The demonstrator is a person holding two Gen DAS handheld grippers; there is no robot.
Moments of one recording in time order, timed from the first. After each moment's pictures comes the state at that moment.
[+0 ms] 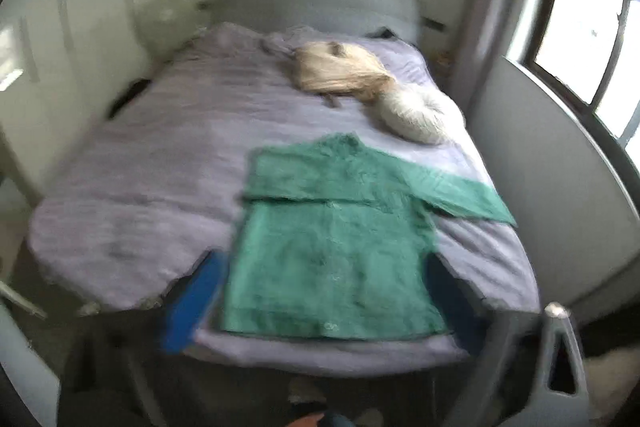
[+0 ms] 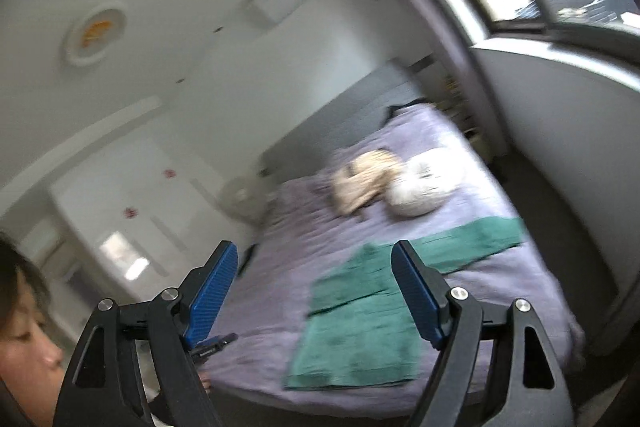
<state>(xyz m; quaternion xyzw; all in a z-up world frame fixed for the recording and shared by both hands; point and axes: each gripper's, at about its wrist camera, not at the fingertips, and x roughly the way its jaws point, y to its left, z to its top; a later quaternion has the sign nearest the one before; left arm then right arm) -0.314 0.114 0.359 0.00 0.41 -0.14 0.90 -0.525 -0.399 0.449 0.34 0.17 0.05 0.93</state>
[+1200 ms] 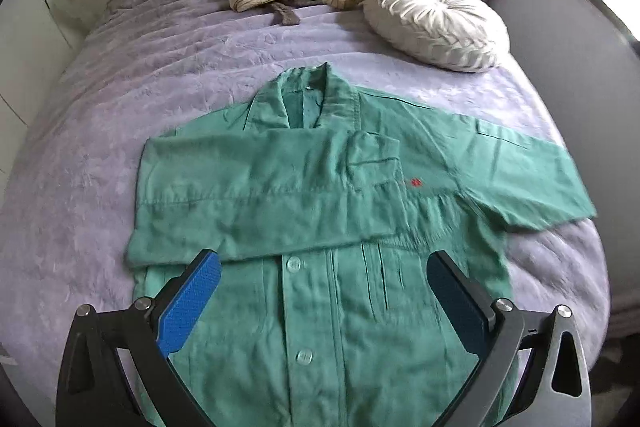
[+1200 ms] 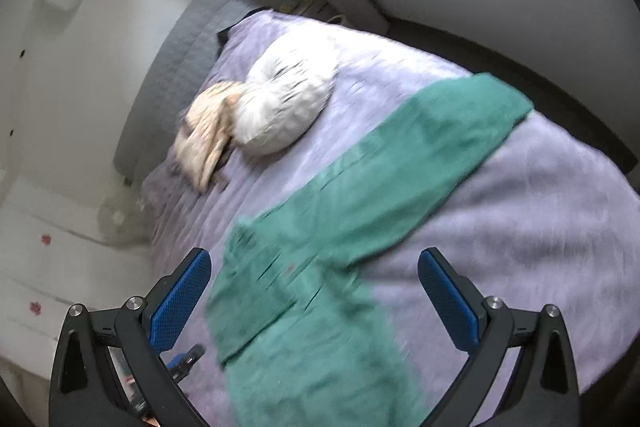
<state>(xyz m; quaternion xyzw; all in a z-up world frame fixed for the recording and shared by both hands) 0.062 -0.137 0.016 0.10 0.52 -0.18 0.83 -0.159 -0.505 0.062 0.49 0.32 -0.18 0.79</state>
